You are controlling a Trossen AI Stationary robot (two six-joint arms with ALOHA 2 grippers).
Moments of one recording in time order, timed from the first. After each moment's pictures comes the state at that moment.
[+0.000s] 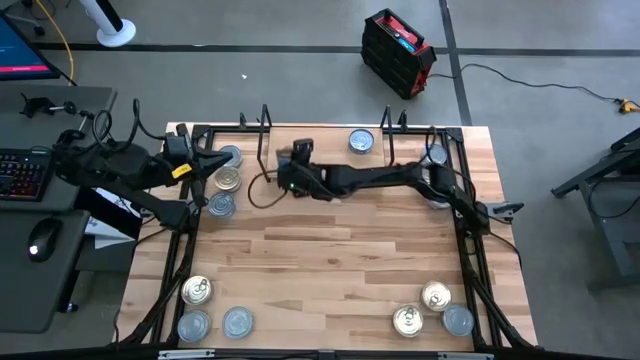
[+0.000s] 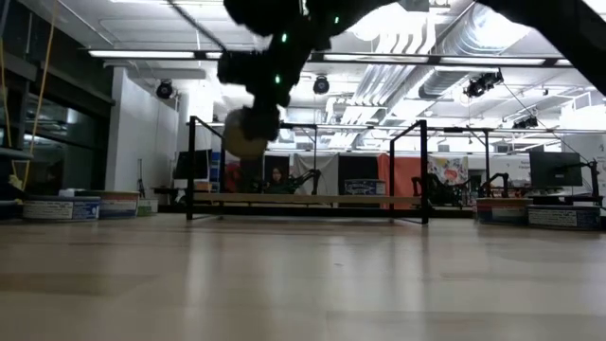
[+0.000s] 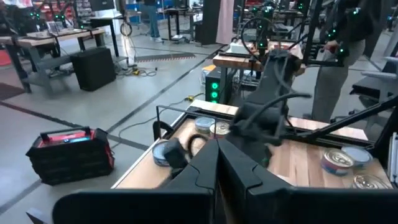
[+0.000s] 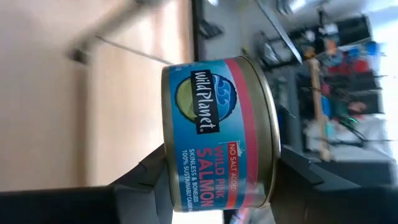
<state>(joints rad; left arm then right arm) -0.33 0.75 1.20 -0.65 -0.72 -0.13 -0.07 2.24 1.92 -0.40 0.80 -0.63</state>
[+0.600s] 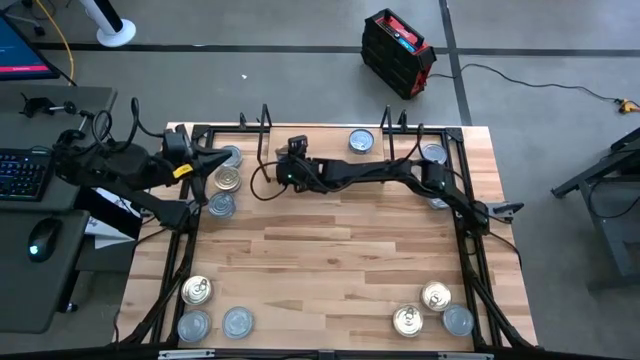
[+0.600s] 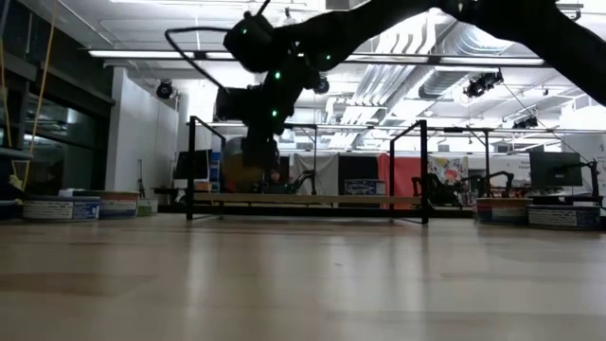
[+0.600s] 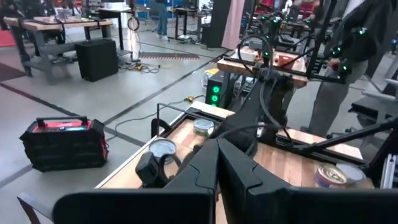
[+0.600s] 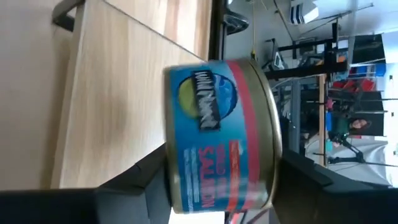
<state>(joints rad) -0.33 0.75 1.20 -0.64 -0.76 -0.24 -0.14 2.33 1.92 -0.30 0.70 -0.79</state>
